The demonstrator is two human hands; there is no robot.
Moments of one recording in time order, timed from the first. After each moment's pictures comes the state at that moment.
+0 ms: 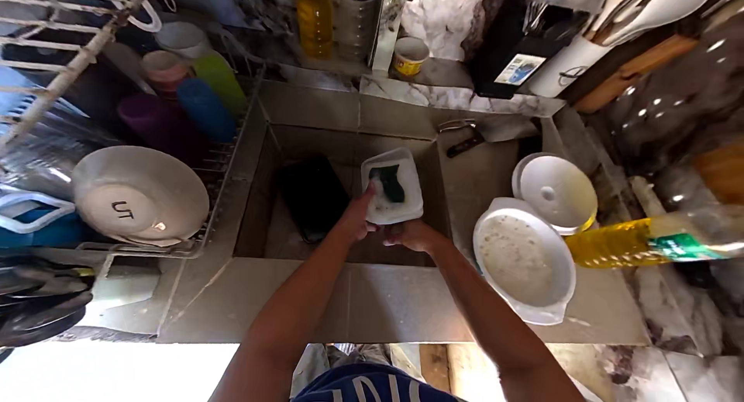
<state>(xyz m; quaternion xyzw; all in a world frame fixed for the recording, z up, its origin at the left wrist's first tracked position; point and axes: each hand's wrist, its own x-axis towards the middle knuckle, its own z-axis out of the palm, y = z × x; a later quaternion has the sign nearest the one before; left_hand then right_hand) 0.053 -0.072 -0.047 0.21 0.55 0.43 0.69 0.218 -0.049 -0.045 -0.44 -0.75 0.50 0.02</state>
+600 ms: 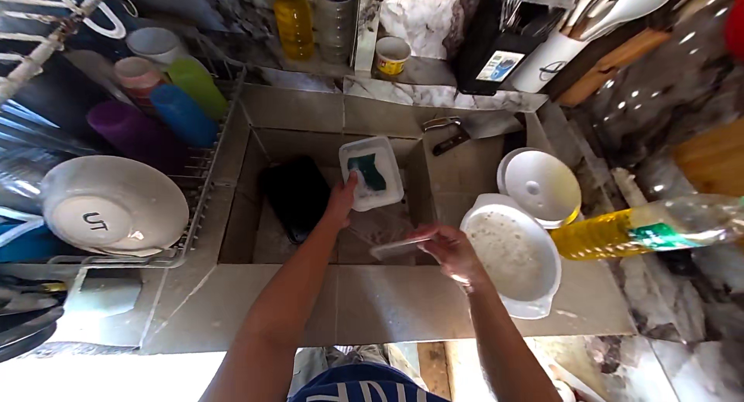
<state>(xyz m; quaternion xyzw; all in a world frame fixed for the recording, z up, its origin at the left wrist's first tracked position) 0.049 -0.047 -0.059 0.26 0.59 0.50 0.58 0.290 -0.105 -0.021 -0.35 -0.67 0.52 0.40</state>
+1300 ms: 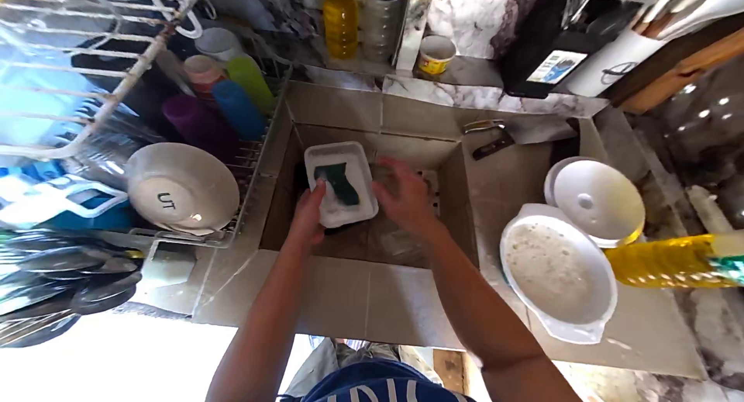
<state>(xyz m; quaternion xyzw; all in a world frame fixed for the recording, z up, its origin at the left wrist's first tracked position) -0.044 -0.133 -0.026 0.16 0.60 0.59 0.52 0.134 -0.056 0.008 -0.37 -0.82 0.33 0.30</state>
